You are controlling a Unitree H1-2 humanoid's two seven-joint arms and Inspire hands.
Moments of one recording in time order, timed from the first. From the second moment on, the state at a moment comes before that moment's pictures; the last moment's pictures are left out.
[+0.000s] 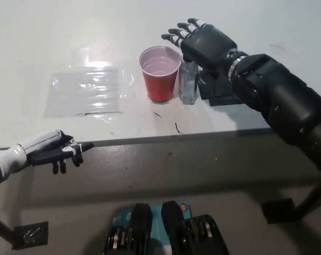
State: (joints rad) left_arm -0.45 0.66 -0.18 -0.15 0.14 0.45 -0.62; right_arm -1.12 -0.30 0.71 0.70 -0.88 -0.10 0.12
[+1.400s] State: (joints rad) left_arm -0.47 0.66 -0.18 -0.15 0.15 0.45 -0.62; right_arm -1.04 -0.26 0.57 0.67 -0.80 -0.06 0.13
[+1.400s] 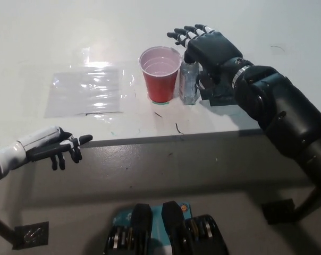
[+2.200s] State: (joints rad) left_arm -0.48 0.67 -0.18 -0.15 0.16 0.45 -0.63; right_arm -1.03 -0.25 0.58 0.68 -0.86 -0.05 0.07
